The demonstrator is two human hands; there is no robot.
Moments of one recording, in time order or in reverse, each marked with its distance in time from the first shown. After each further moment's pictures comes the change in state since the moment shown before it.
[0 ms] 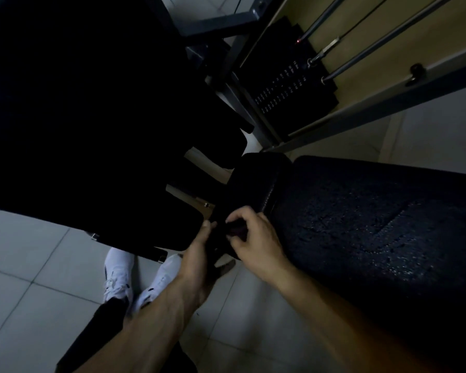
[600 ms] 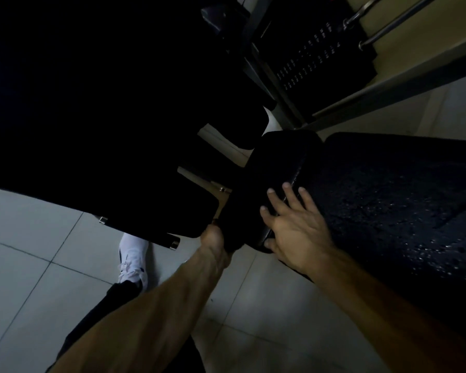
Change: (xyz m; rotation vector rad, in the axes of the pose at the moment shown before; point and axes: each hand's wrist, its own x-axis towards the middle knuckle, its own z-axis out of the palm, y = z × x) left_hand 0.103 -0.039 -0.019 -0.179 0.375 -0.122; right_hand 0.020 0.028 -0.013 -1.091 -0.341 -0.133
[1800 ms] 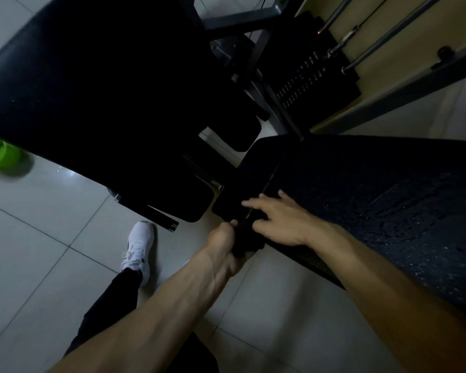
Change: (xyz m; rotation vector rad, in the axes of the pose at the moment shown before) left_hand -0.141 -0.034 0.018 -0.015 -0.103 -0.048; right_hand -0.059 0.028 -0.032 0.608 -0.125 -0.213
